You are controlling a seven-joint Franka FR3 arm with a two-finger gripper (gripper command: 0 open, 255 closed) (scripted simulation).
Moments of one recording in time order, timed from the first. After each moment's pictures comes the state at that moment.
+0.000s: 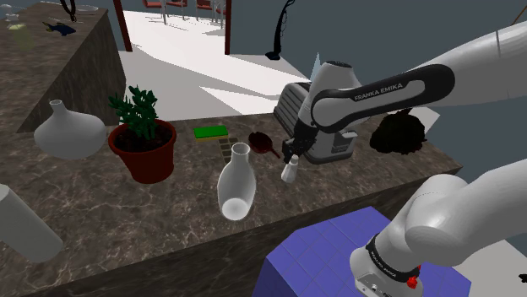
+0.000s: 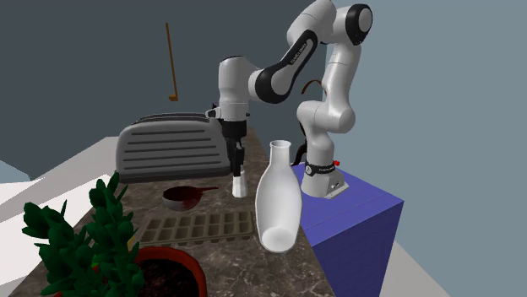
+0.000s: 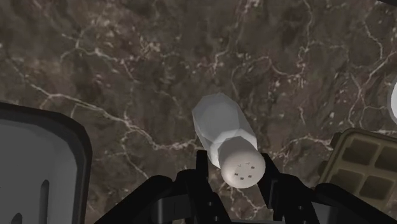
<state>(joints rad) 0.09 -0.40 -0.06 -2.71 0.13 2.38 0.10</state>
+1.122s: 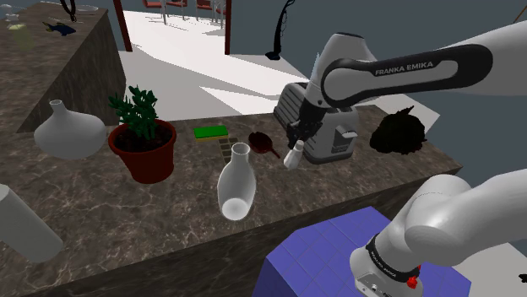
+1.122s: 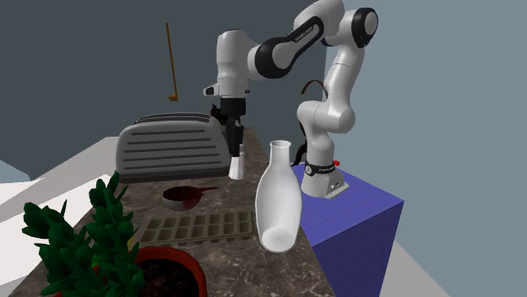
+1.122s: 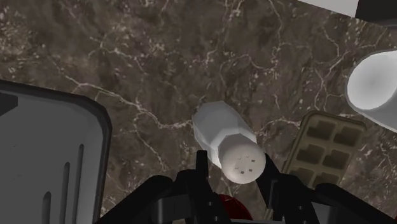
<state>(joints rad) 0.07 -0.51 -0.06 -2.60 0.10 2.17 0.13</state>
